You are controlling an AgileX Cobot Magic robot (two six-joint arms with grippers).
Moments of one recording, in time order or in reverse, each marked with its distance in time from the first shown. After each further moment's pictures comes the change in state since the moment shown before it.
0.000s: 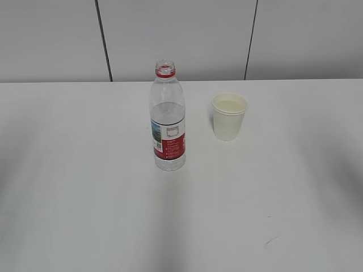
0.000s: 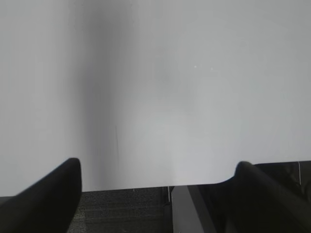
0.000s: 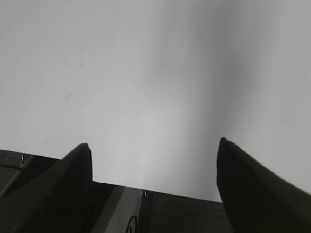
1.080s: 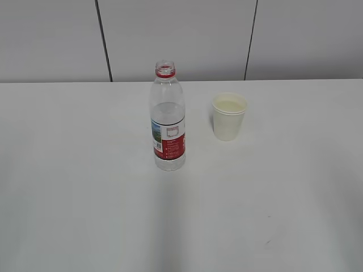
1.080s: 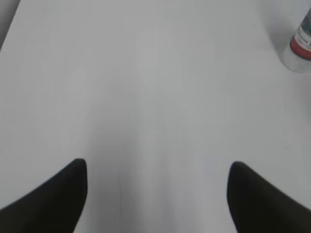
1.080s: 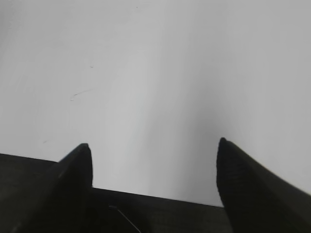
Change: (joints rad) left arm 0.000 -0.796 0.354 0.005 -0.167 0.000; right arm 0.000 -0.709 0.477 0.020 -0.159 -0.007
